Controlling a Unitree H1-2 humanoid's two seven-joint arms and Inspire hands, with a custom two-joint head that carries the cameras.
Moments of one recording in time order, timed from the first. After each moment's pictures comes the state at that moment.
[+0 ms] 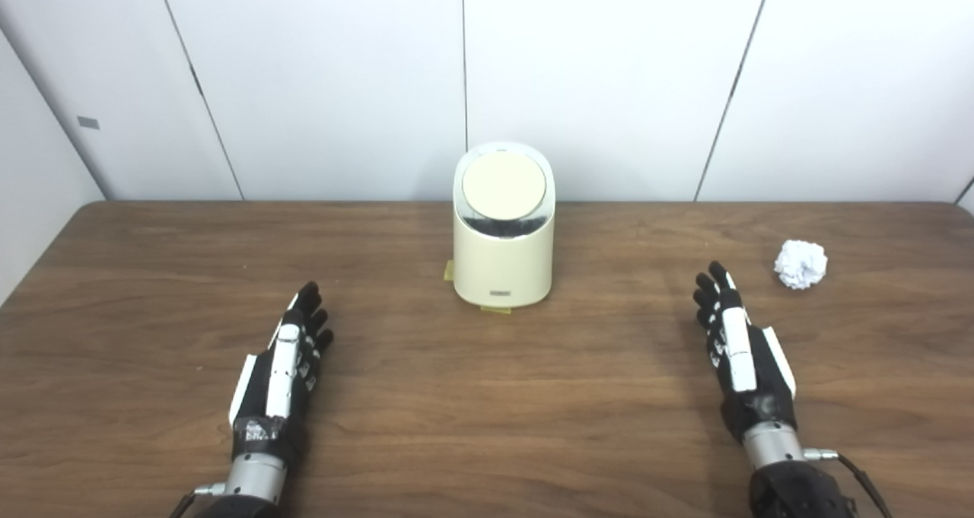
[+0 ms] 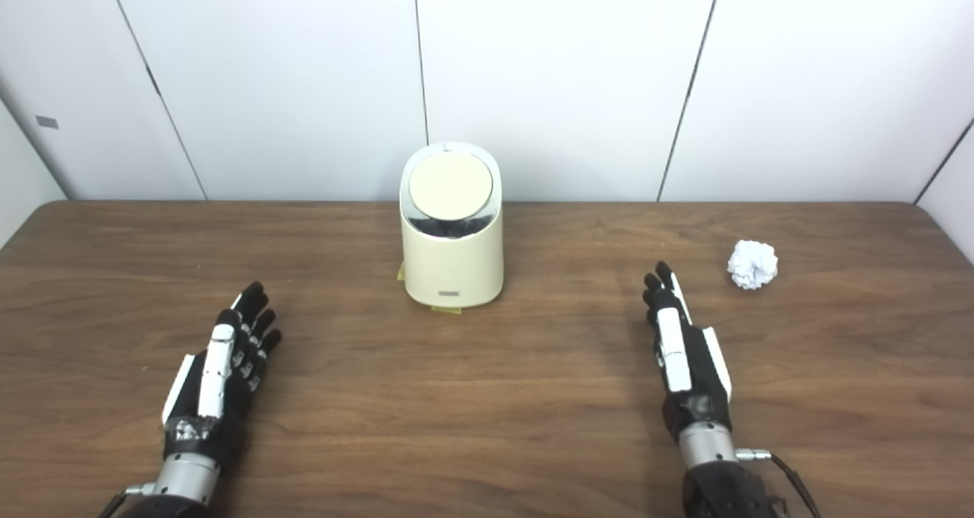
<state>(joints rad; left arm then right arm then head) 0.06 0.07 0.14 -0.18 -0.21 0.11 -0.07 -0.06 -0.05 -0.07 -0.05 0.04 0.08 0.00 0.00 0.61</state>
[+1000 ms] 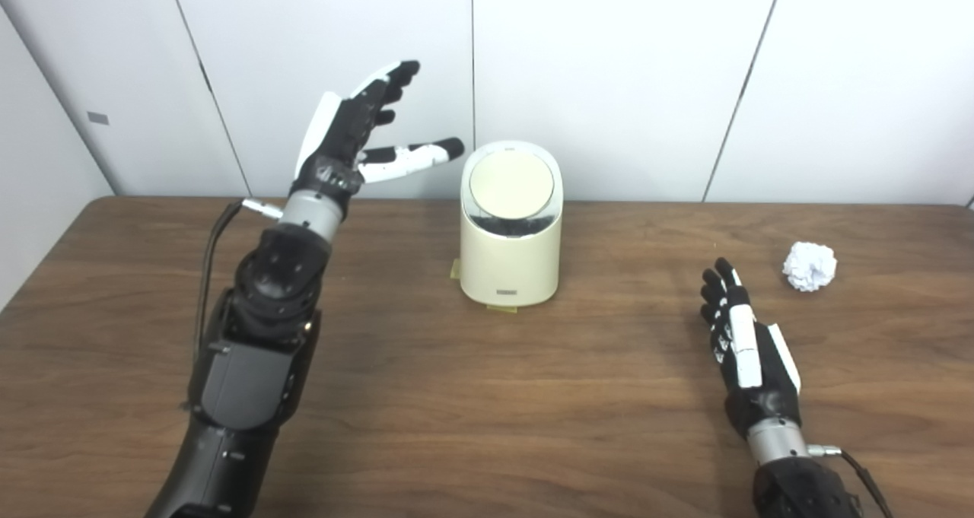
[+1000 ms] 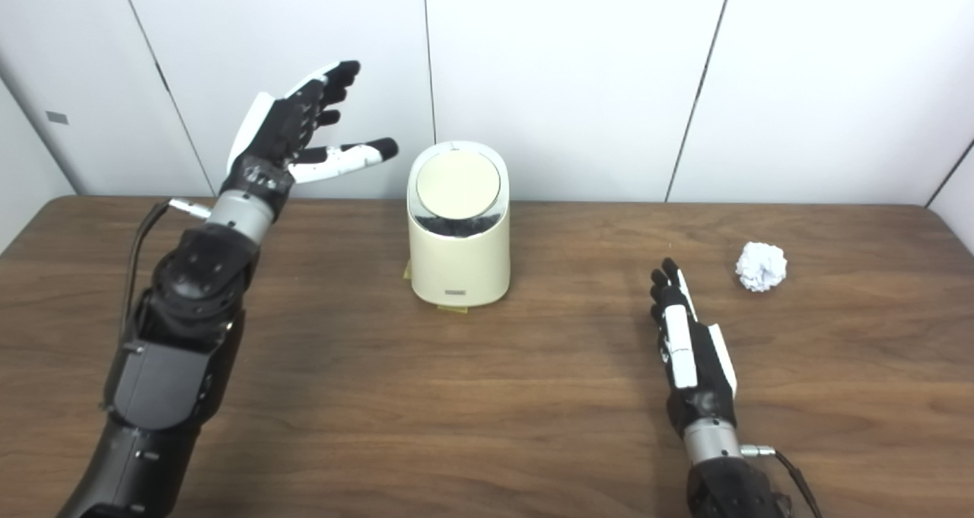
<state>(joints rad) -0.64 0.27 -0.16 -0.05 0.28 0.41 -0.10 -0.08 -0.06 -0.06 0.00 0.05 0.05 0.01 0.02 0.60</state>
